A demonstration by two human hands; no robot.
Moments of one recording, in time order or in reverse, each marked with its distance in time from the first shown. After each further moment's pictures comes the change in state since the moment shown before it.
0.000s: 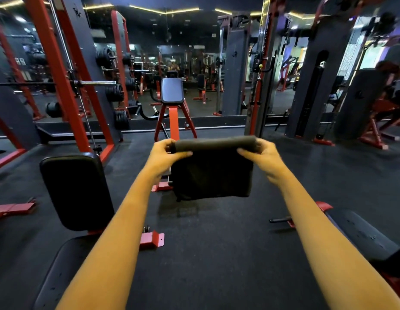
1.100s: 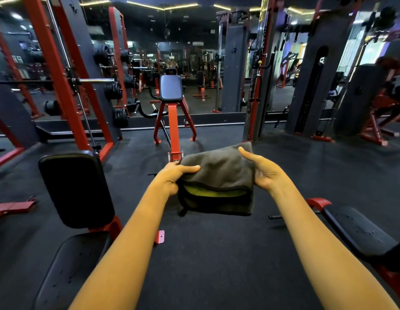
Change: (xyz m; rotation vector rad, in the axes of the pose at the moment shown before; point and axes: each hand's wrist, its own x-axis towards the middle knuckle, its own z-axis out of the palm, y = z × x) left_hand -0.016 -0.017 0.035 -0.424 -0.066 -0.630; right_hand -0.016 0.004 0.008 0.507 -0.005 0.647
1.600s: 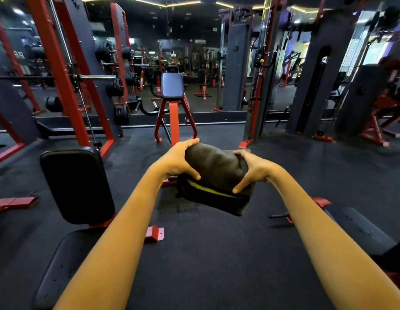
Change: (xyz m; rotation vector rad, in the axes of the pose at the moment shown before) left_hand -0.026 0.038 0.000 0.900 -0.139 0.417; right_hand 0.001 -0.011 0.004 -1.320 -0.115 -0.107
